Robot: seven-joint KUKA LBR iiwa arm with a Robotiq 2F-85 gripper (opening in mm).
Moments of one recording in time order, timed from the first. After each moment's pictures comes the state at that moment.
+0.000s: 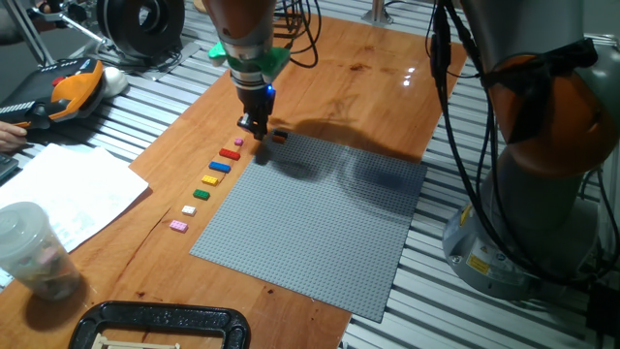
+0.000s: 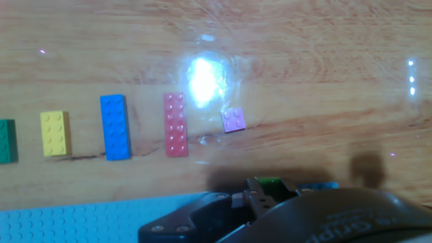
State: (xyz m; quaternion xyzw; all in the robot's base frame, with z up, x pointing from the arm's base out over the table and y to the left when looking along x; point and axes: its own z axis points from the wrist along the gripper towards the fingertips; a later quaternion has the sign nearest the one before) arm 0.548 -0.057 0.047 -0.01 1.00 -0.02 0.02
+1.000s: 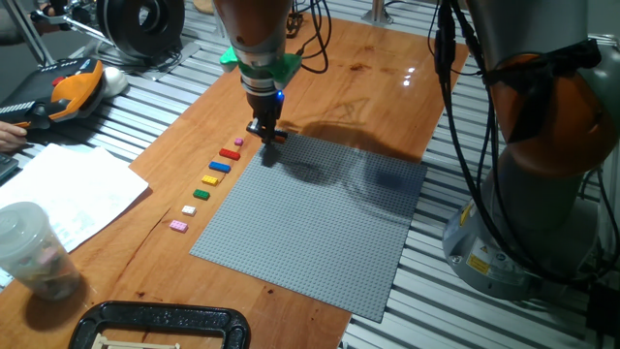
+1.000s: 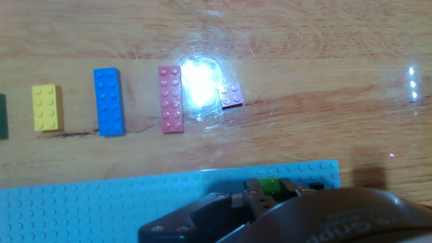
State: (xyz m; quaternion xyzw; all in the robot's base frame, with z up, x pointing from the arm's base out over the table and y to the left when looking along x) arm 0.534 -0.060 0.038 -0.01 1.00 -0.02 0.03
